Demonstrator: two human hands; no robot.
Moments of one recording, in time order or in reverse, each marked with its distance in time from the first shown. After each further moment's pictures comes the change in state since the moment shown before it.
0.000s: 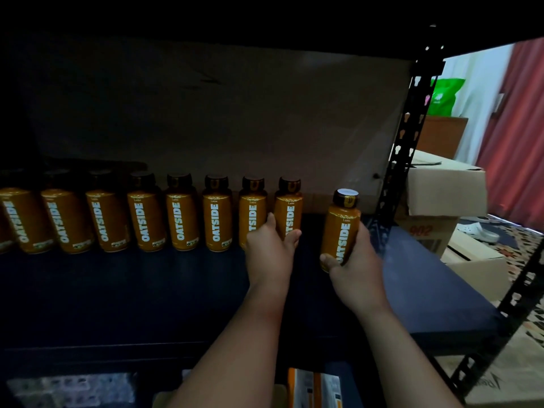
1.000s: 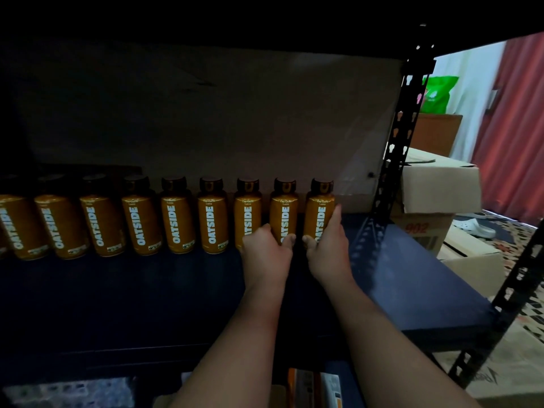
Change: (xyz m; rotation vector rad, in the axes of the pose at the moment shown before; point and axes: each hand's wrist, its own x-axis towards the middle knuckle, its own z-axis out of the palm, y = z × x) left_hand -0.001 -0.002 0.002 -0.067 -0.019 -0.062; right_hand 0.031 -0.015 0.037 -0.042 -0.023 0.057
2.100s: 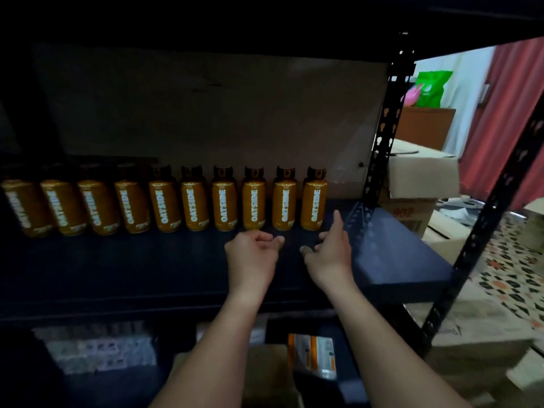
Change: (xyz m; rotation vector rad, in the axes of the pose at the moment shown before) left_hand -0.068 -0.017 -0.068 -0.253 -0.027 -0.002; right_hand -0.086 -0.015 -0.029 0.010 -0.025 0.091
